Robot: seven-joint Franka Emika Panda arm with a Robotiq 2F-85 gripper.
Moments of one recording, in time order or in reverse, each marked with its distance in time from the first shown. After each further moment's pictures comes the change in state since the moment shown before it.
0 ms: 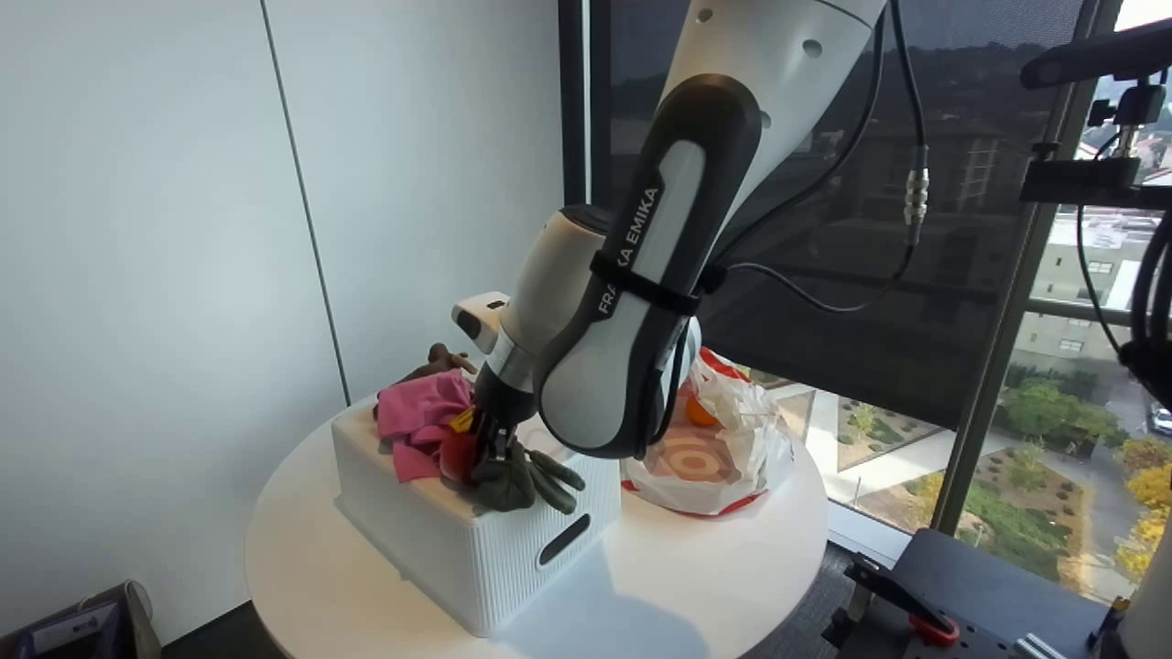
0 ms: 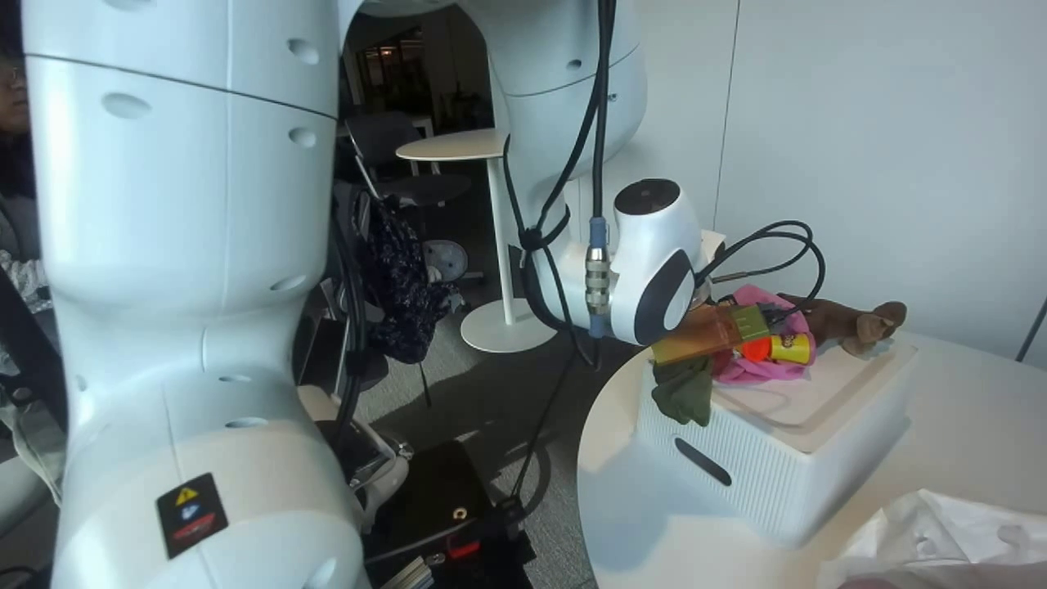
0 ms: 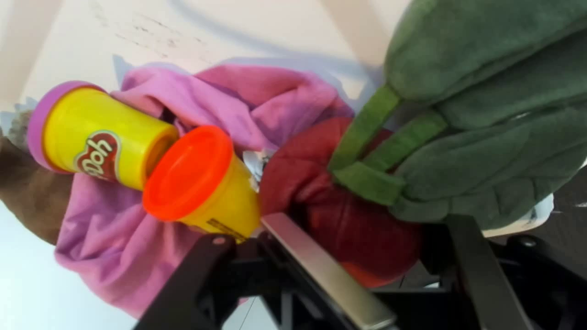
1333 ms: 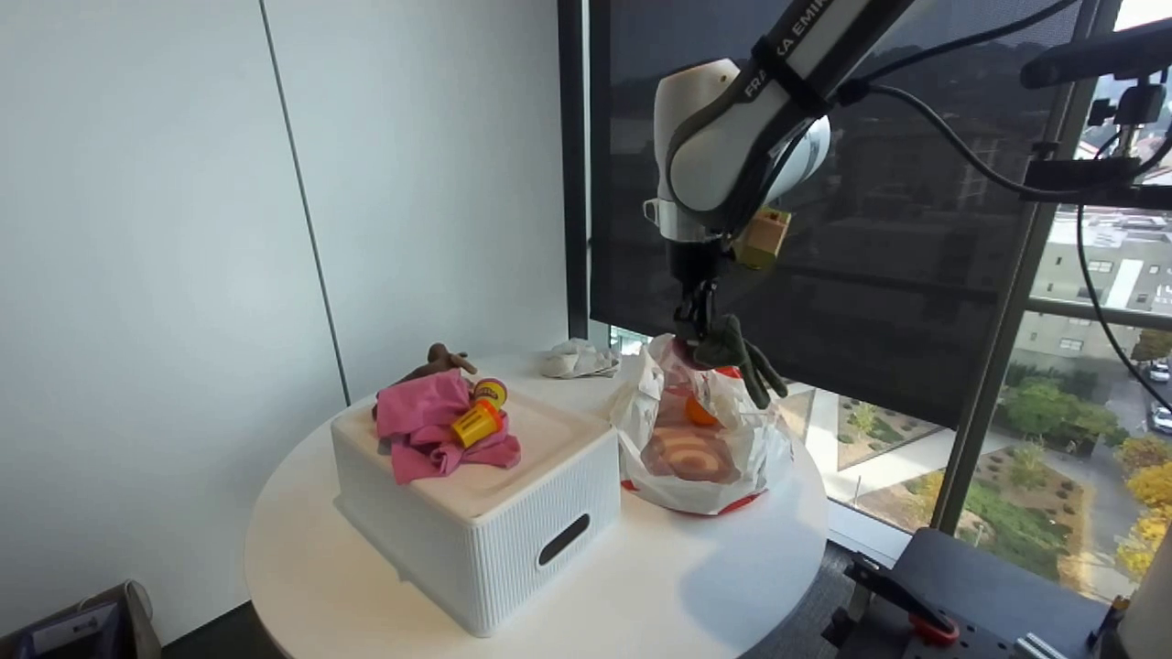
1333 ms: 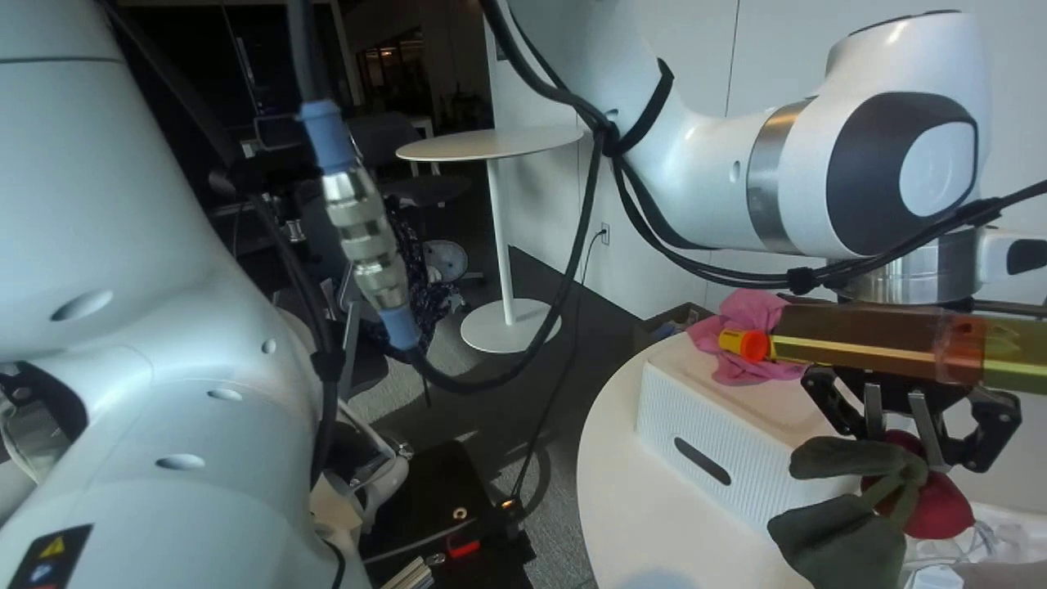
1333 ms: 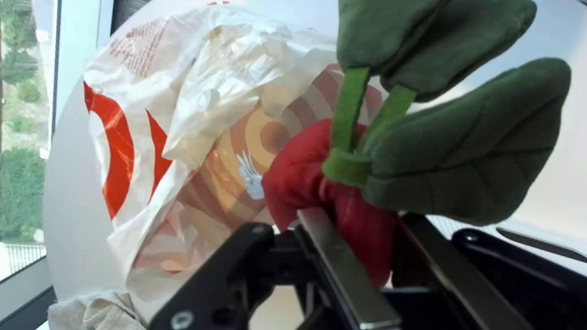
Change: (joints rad) arm -0.437 -0.414 -0.031 0.005 -0.199 -0.894 0.360
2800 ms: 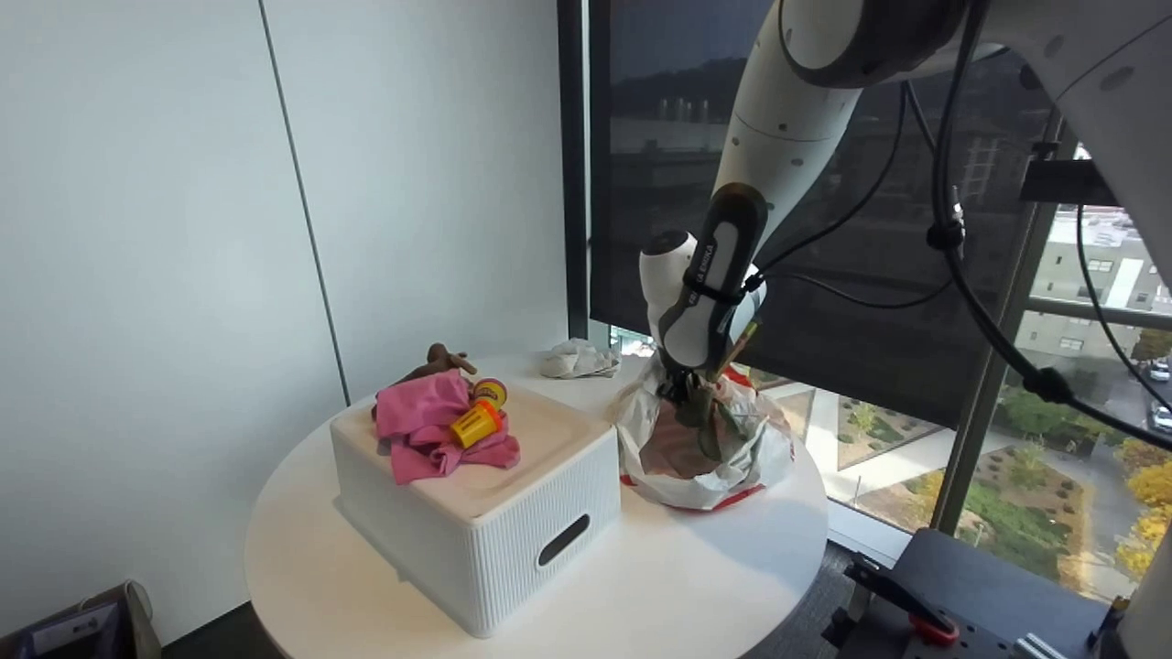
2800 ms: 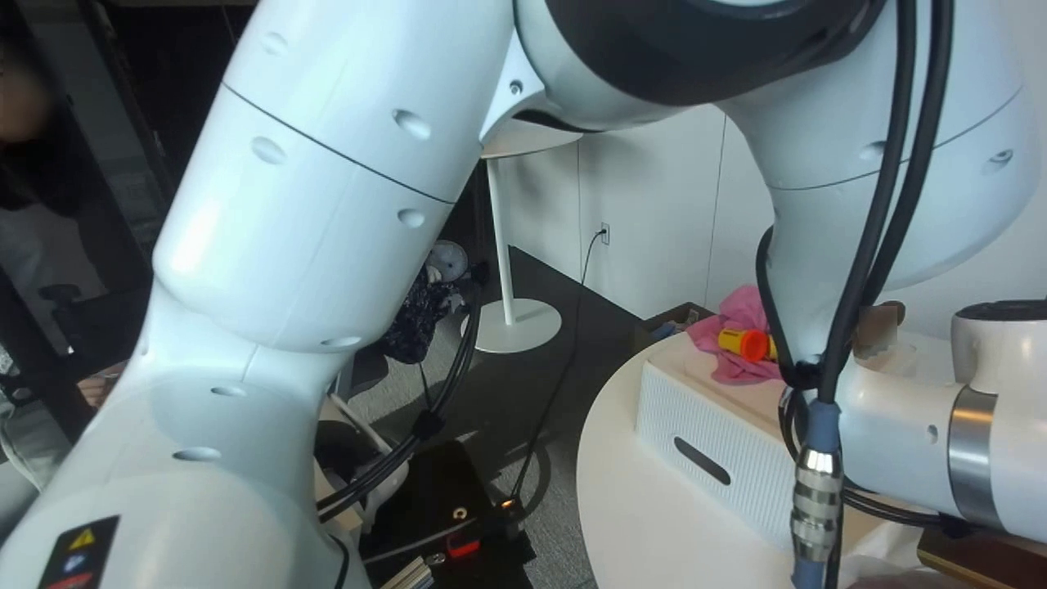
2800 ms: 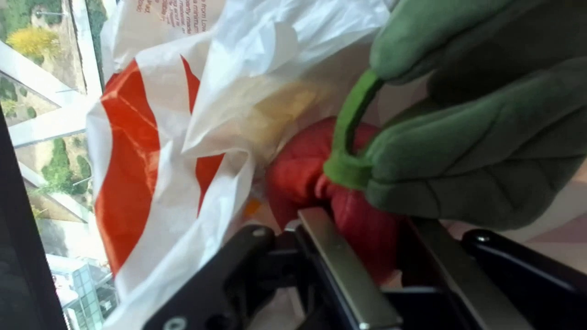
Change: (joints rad) arm 0.095 0.726 -0.286 0.430 -0.180 0.380 0.387
